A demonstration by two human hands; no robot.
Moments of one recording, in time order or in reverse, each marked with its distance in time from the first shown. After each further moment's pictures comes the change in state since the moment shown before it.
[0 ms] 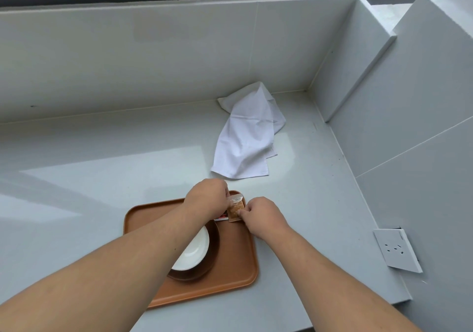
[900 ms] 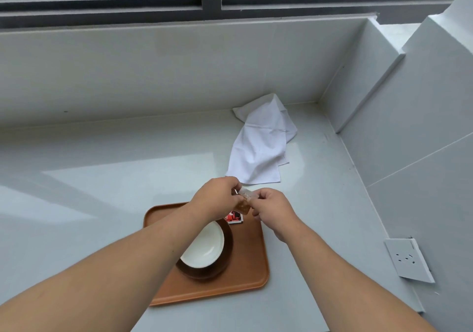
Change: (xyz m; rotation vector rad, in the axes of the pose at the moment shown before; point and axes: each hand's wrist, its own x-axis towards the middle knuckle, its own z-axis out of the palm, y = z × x) left_hand -0.021 -0.018 -0.022 -0.313 0.089 0.098; right_hand -0.008 -0.022 -0.014 0.697 -0.007 -0.009
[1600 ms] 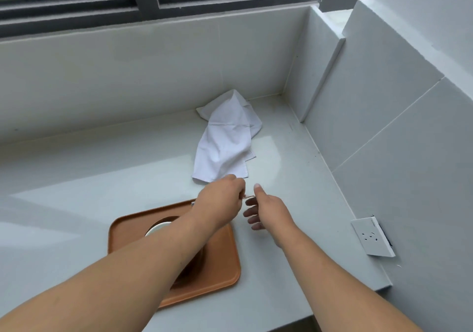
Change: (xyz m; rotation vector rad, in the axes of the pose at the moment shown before) left_hand 0.004 0.076 0.051 0.342 0.143 0.297; right_hand -0.011 0.035 -0.064 0.150 0.076 0.184
